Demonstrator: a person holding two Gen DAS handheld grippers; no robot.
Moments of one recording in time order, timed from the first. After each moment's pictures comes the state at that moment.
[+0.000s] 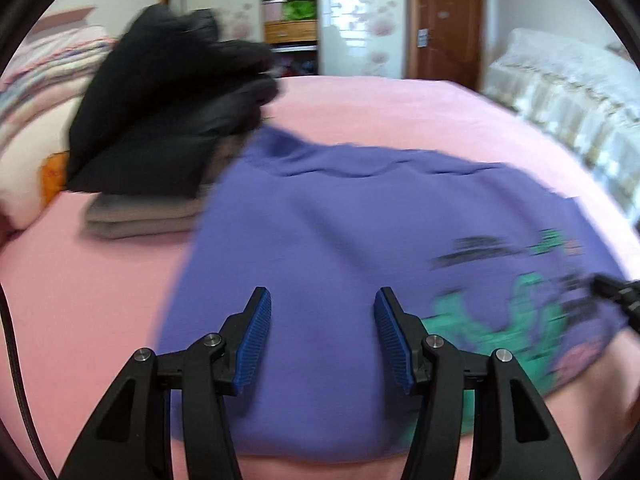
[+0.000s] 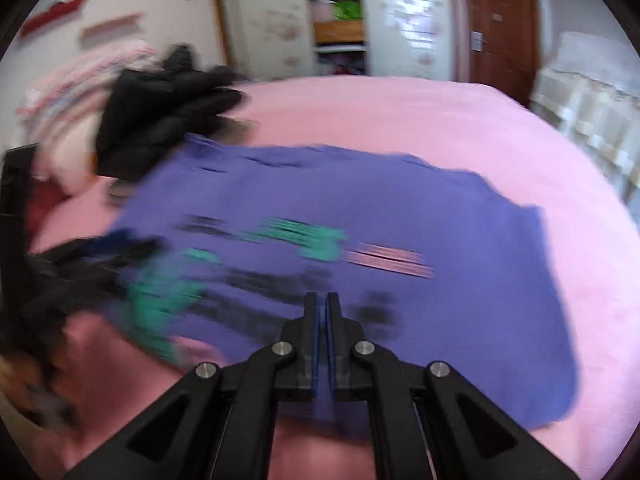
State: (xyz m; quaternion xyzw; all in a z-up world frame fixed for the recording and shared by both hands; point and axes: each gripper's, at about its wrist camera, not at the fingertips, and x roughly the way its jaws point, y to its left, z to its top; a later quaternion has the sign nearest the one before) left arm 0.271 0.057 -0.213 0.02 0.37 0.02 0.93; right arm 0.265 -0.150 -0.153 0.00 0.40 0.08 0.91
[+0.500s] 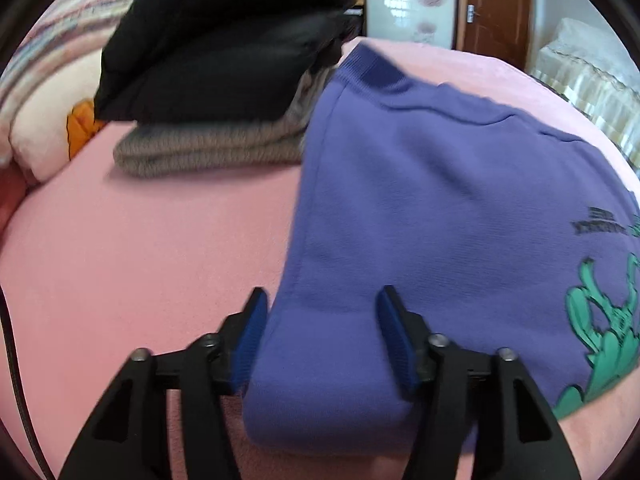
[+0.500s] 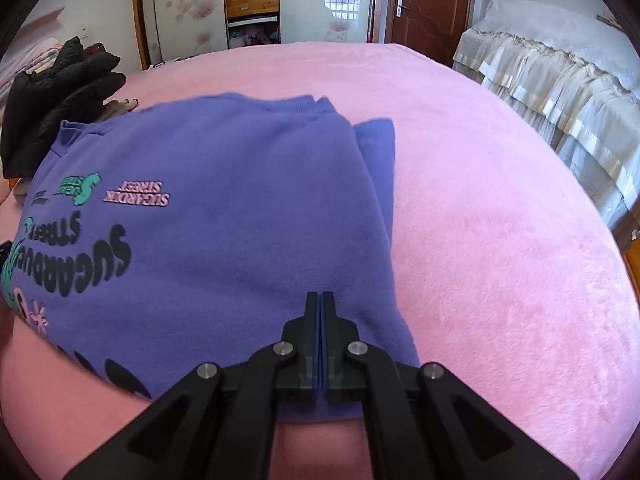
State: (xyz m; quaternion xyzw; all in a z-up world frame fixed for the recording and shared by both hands) left arm 0.279 0.104 -0.259 -0.02 0.43 0.07 0.90; right arm 0.266 -0.235 -0.199 0.01 0.44 -0.02 0.90
